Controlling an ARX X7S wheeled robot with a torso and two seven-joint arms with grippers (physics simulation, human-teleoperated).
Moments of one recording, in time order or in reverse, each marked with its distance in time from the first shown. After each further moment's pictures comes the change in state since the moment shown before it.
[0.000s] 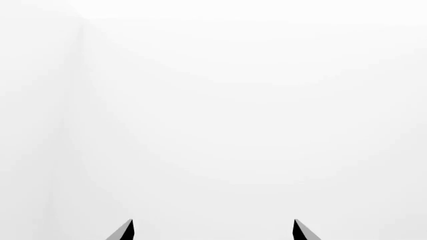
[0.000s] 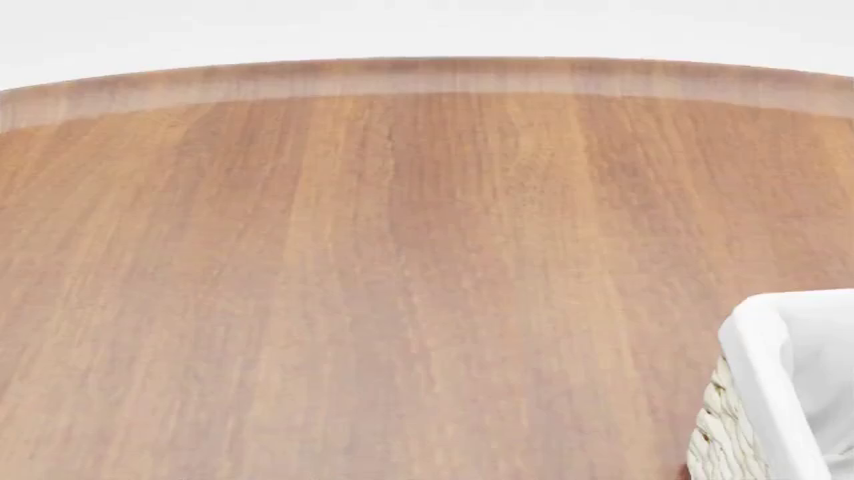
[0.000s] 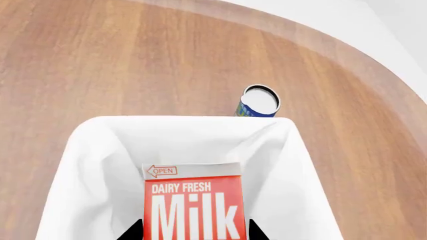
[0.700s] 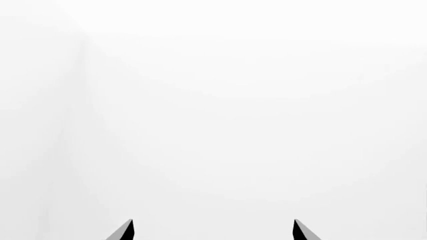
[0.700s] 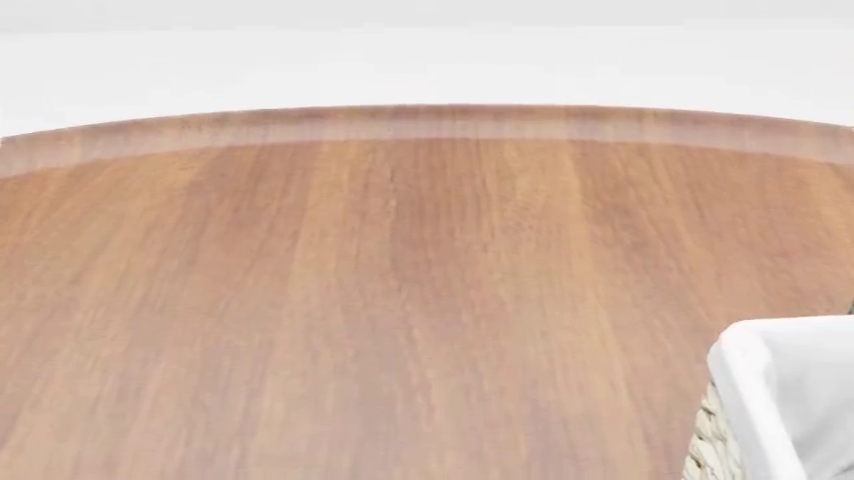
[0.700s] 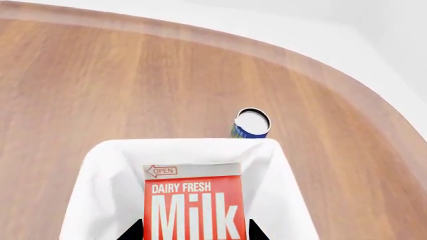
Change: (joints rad) left arm -0.006 0.000 0.002 -0.002 -0.014 -0.016 0.002; right arm 0.018 -0.004 -0.001 -0.002 0.003 0.001 0.006
